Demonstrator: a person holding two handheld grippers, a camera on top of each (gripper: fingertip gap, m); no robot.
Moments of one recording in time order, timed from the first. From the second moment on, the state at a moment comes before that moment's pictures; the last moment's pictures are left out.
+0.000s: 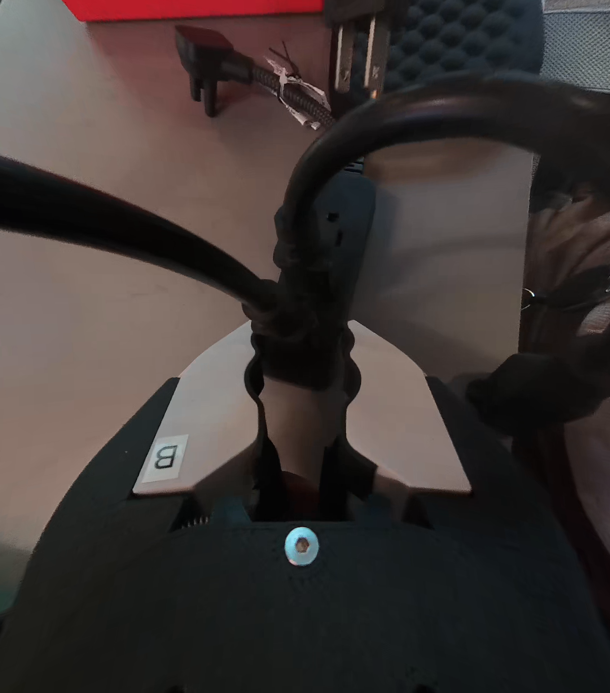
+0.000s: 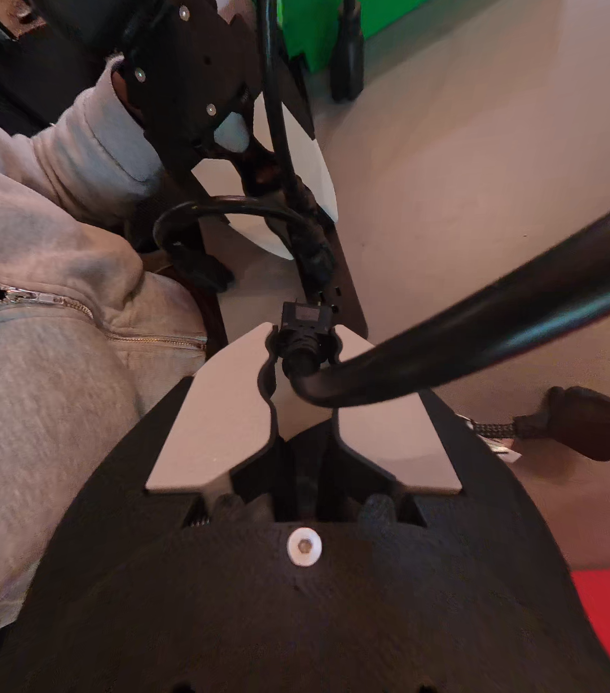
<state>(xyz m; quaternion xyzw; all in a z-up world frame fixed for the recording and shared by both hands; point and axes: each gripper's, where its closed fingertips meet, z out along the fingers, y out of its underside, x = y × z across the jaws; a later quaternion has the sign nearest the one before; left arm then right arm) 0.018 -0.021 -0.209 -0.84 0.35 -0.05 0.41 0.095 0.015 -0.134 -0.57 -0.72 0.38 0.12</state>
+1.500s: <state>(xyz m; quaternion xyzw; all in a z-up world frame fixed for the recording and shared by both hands) 0.021 -0.022 -0.210 -0.82 0.37 -0.06 0.43 0.055 0.009 -0.205 -0.40 -0.91 0.06 0.05</state>
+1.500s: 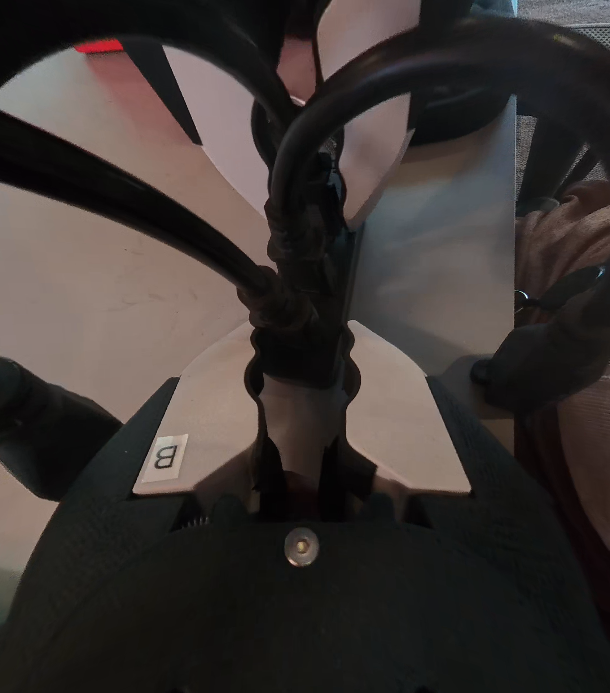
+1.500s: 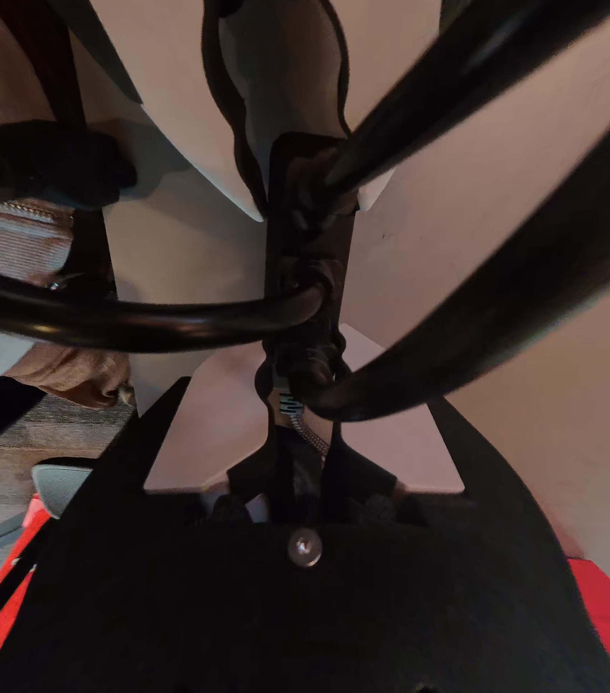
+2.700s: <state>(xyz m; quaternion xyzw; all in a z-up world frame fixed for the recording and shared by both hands) 0.020 -0.024 -0.214 -0.83 0.37 -0.05 0.42 0.053 0.000 -0.165 -0.40 -0.91 0.07 0.04</state>
